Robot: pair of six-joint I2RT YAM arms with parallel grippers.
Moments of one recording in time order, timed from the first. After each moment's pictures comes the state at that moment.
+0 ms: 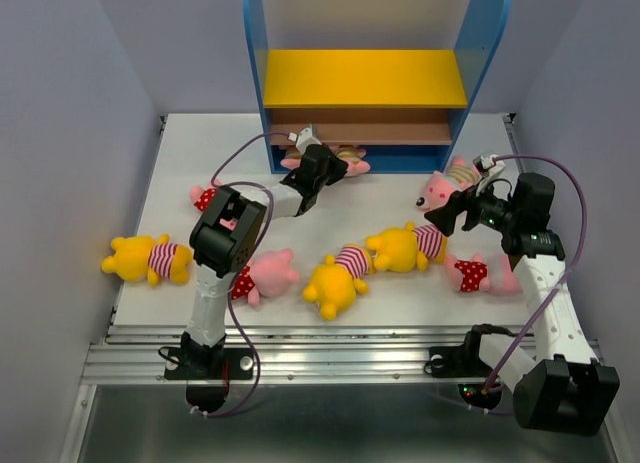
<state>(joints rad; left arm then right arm) -0.57 2.11 1.36 0.42 -0.14 -0.90 -0.14 0.96 0.80 -0.30 -0.83 -0.11</state>
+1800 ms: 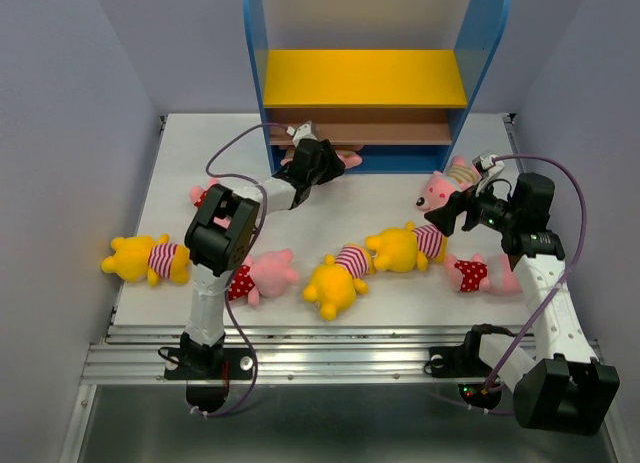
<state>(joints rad) -0.52 2.13 1.41 0.27 -0.08 -0.76 -0.14 0.96 0.80 -0.30 -0.83 -0.12</state>
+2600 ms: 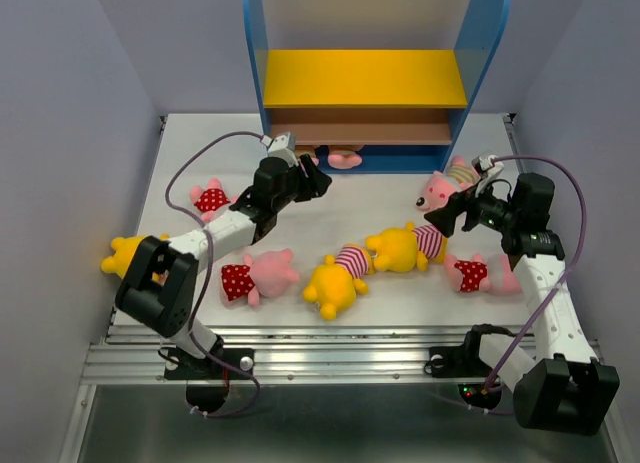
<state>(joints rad) -0.52 1.61 0.96 0.32 0.06 -0.65 -0.14 0.96 0.80 -0.30 -0.84 -0.14</state>
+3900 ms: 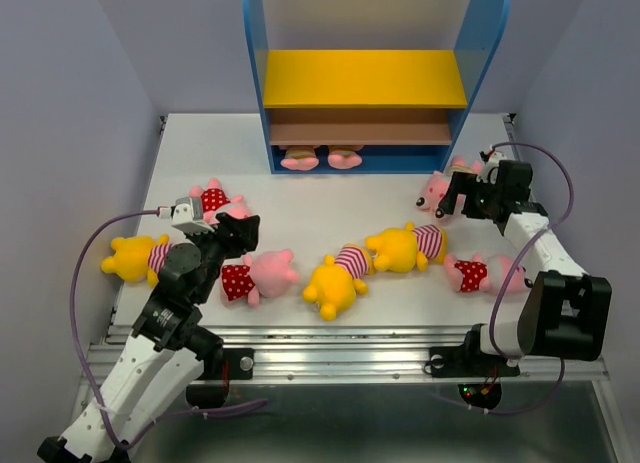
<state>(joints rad) -0.49 0.43 0.53 -0.20 -0.26 -0.56 -0.14 1.33 0.88 -0.29 -0.33 0.05</state>
